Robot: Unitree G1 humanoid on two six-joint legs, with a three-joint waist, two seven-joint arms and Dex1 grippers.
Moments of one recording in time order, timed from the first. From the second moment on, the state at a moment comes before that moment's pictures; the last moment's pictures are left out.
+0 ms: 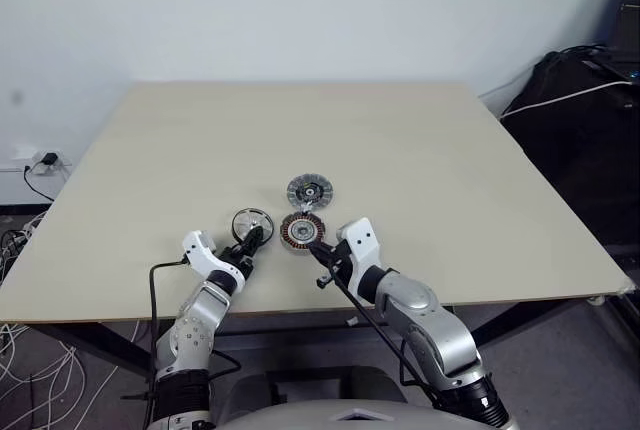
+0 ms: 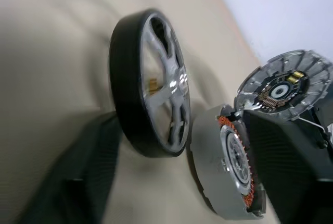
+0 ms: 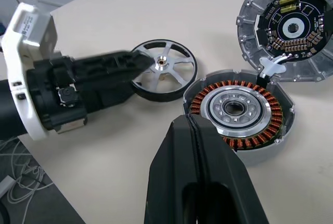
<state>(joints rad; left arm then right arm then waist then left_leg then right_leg) 0.00 -0.05 0.27 0.09 -0.72 0.51 -0.22 0.03 -0.13 0.31 -0.29 0.19 0.55 0.41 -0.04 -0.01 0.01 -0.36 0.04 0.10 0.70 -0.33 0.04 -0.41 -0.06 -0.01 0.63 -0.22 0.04</state>
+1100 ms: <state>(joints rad) 0.24 -0.06 0.24 -0.20 -0.99 0.64 -0.37 0.06 -0.18 0.31 -0.33 0.23 0.58 0.42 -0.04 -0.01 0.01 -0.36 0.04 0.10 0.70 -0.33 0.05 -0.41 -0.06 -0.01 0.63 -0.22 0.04</state>
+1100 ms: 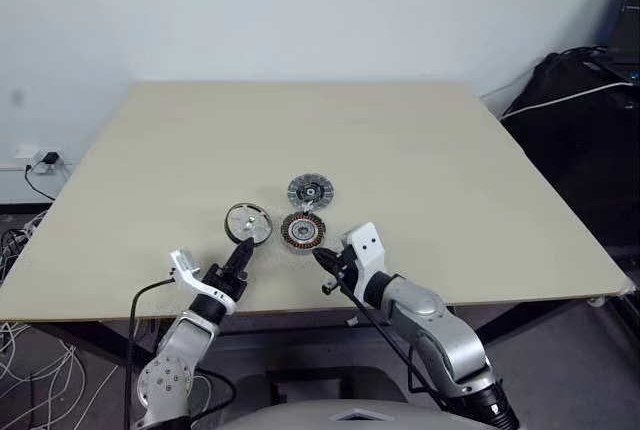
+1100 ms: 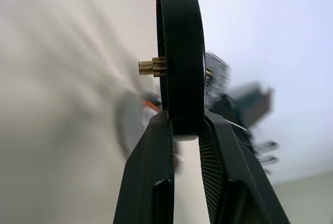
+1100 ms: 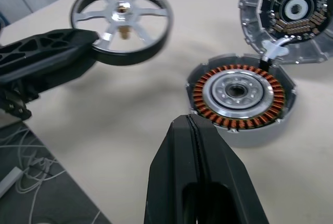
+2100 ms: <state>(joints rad) -0.01 -0.07 0.13 0.11 -0.90 0.69 -0.39 0.08 -0.19 0.31 -0.36 0.24 0.60 0.40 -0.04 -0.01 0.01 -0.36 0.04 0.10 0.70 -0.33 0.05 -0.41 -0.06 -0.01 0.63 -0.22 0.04</state>
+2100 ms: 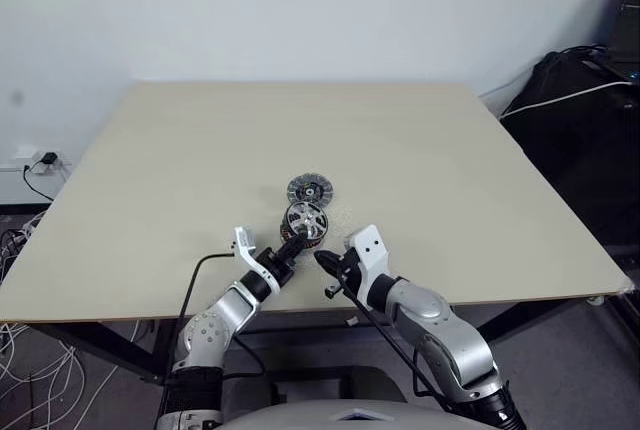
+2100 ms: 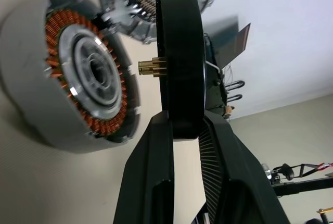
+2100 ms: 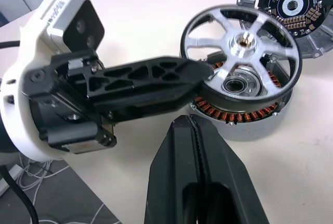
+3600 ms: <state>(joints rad) -0.09 -0.06 0.12 0.21 -0.85 0.64 -0.41 0.06 -0.19 0.31 -0.36 0.24 0.59 0.40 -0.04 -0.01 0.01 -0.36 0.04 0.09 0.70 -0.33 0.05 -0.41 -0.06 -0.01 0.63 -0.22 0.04</state>
